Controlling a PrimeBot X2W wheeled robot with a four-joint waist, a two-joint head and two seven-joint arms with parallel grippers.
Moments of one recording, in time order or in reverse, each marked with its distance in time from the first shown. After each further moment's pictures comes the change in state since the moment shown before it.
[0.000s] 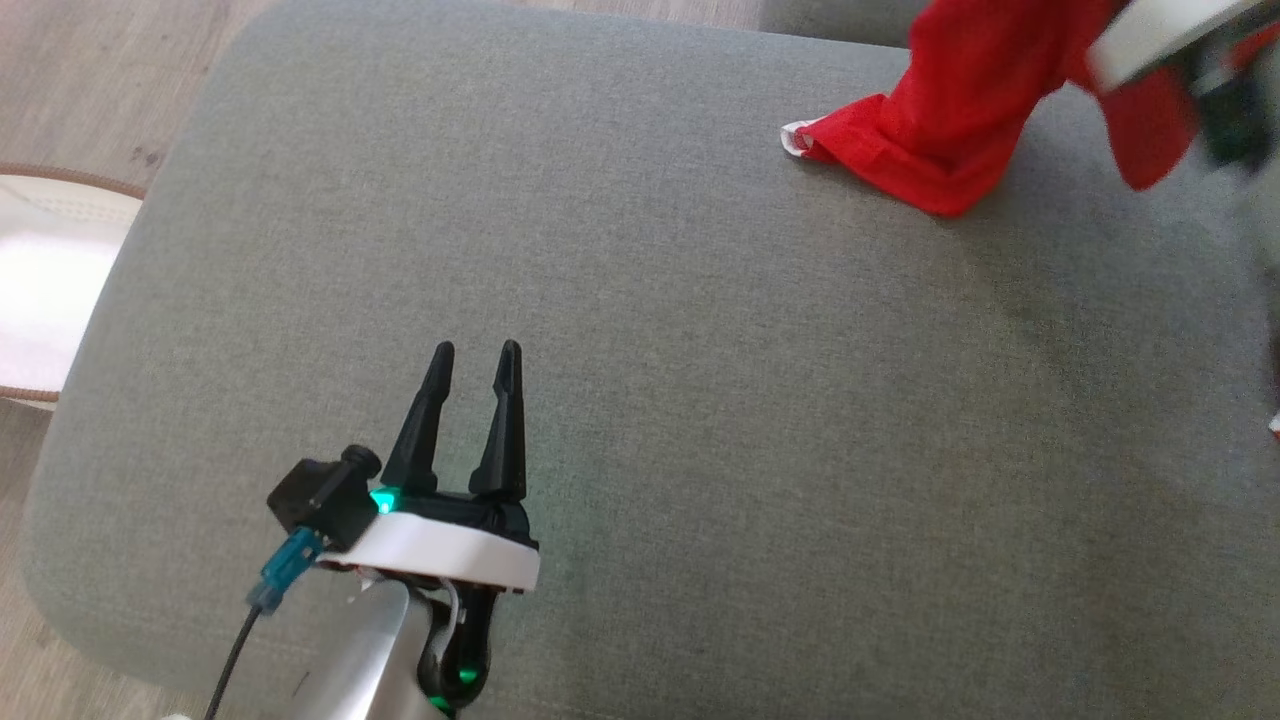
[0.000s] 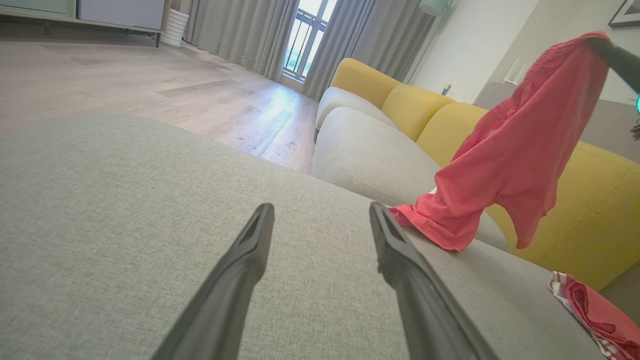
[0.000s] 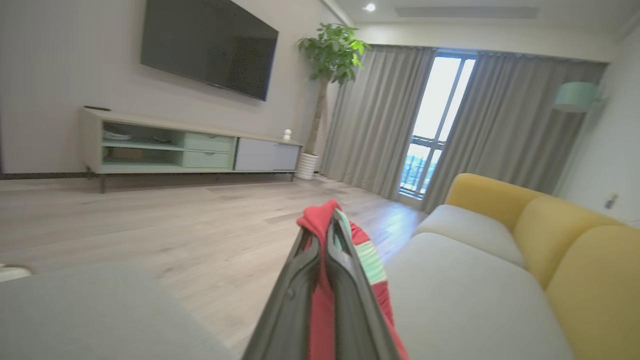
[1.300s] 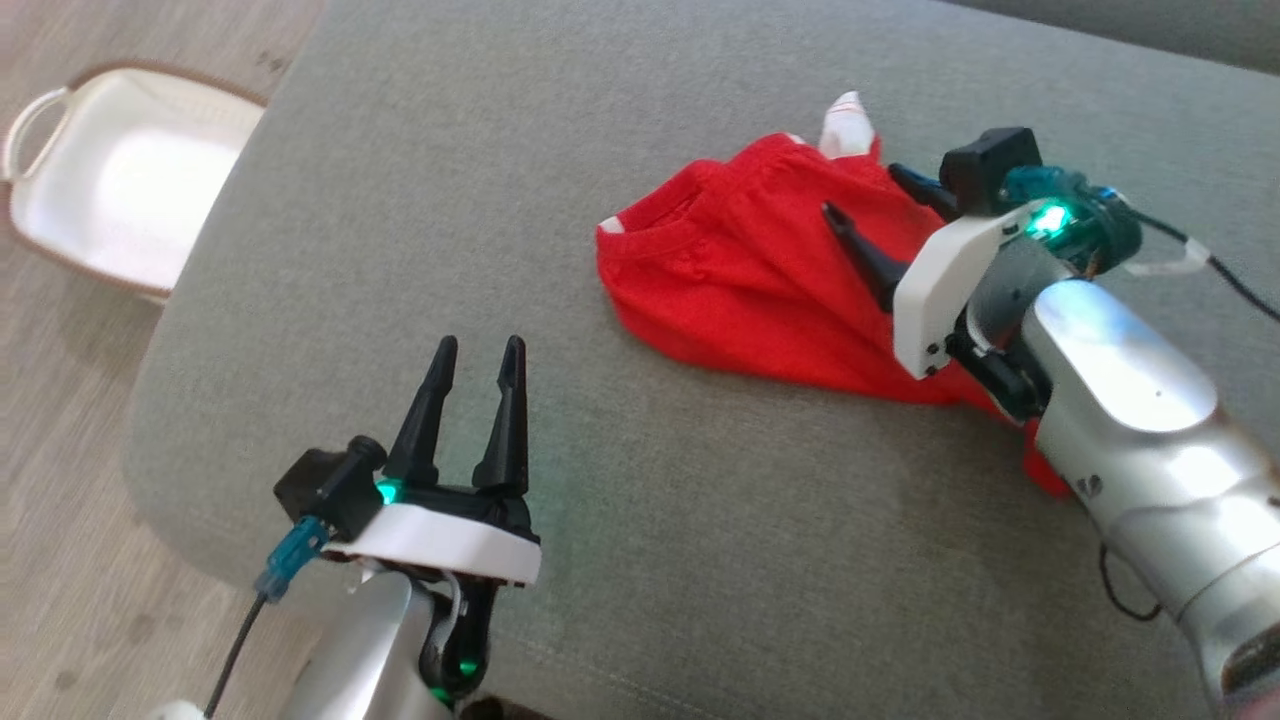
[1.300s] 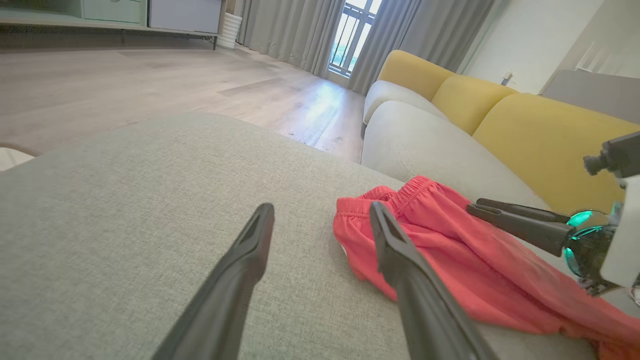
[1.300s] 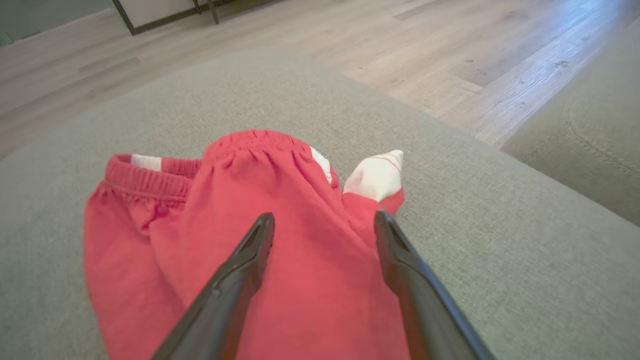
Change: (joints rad) left arm -0.022 0.004 -0.010 0.026 0.016 -0.002 0.000; right arm 0.329 0.172 0.038 0.011 0.022 0.000 0.358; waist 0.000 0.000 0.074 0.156
